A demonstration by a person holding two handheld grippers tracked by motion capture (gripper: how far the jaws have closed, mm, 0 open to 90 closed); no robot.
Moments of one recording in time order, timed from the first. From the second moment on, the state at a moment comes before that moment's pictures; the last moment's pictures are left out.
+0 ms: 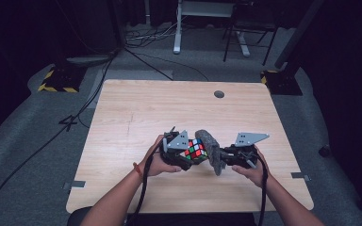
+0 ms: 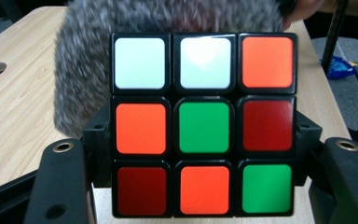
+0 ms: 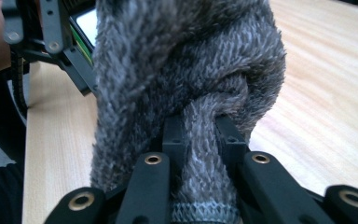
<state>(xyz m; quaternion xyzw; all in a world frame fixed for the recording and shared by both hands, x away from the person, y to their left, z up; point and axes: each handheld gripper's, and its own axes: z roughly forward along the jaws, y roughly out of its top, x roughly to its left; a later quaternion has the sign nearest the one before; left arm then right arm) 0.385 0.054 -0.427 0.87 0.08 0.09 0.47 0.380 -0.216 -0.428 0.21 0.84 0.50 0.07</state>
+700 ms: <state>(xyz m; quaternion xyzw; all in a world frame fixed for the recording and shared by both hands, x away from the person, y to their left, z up) 0.383 0.037 -0.438 0.90 0.07 0.11 0.42 0.365 -0.209 -0.408 0.17 0.84 0.49 0.14</state>
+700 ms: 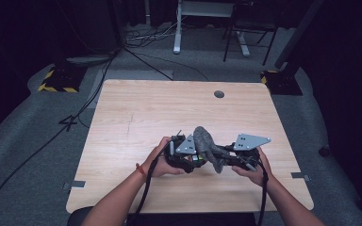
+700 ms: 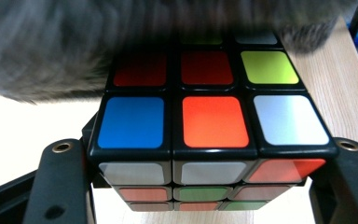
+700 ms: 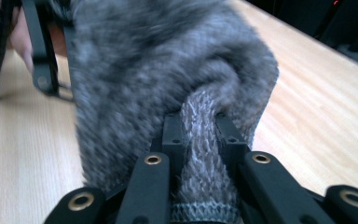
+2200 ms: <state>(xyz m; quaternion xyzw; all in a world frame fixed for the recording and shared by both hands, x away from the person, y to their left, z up) 0.381 0.036 -0.439 0.90 0.06 0.09 0.43 0.367 -0.210 -0.413 0.17 0.84 0.51 0.08</state>
